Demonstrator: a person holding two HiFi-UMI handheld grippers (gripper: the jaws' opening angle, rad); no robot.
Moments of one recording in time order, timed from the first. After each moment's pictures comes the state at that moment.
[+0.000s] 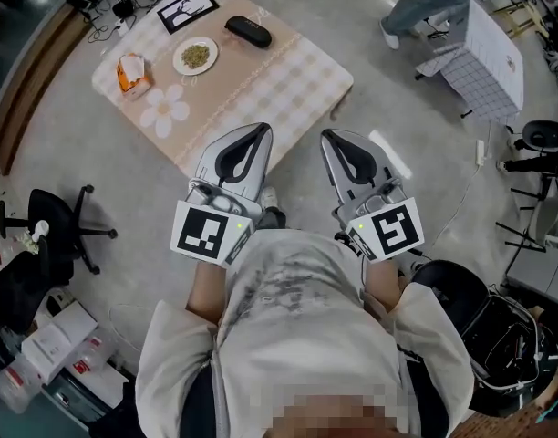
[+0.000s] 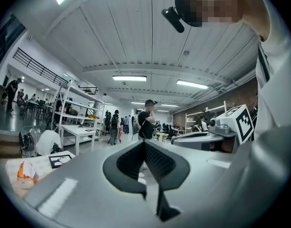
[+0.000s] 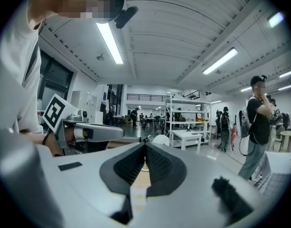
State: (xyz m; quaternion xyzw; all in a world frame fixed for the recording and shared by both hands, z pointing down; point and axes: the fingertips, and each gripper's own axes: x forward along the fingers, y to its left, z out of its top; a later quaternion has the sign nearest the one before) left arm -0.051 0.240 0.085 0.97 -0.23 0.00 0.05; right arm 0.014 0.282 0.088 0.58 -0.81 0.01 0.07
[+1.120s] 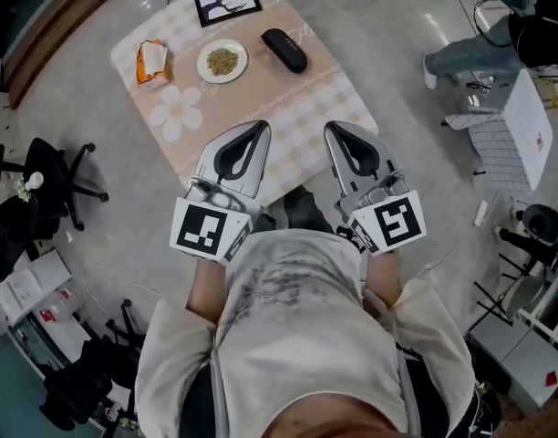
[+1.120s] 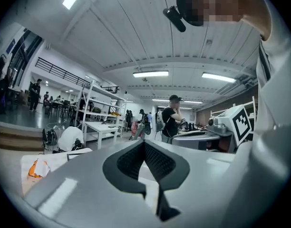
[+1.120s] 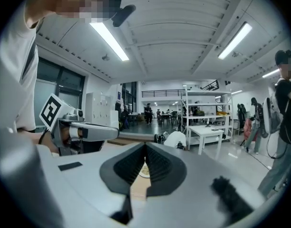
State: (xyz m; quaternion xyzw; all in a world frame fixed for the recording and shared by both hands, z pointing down) left arm -0.031 0.113 0.113 0.93 -0.36 0.02 0.08; right arm 0.052 0.129 0.114 0.48 -0.88 0.04 0.08
